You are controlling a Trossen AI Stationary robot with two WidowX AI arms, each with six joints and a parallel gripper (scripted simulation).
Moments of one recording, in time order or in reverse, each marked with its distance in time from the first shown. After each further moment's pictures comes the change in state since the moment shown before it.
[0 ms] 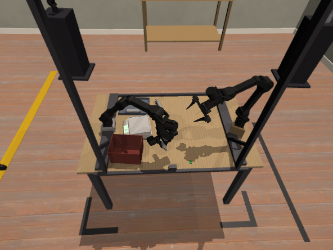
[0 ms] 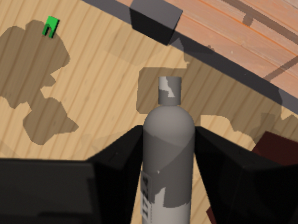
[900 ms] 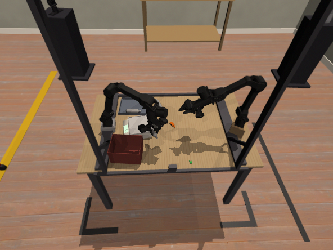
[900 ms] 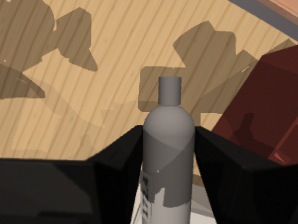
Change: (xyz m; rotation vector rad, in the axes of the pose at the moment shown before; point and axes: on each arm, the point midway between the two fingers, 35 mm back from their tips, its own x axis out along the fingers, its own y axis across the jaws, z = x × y) left arm -0.033 -0.010 -0.101 0.000 0.003 -0.002; right arm 0.043 -0.044 -0.036 -1.248 0.137 -0.041
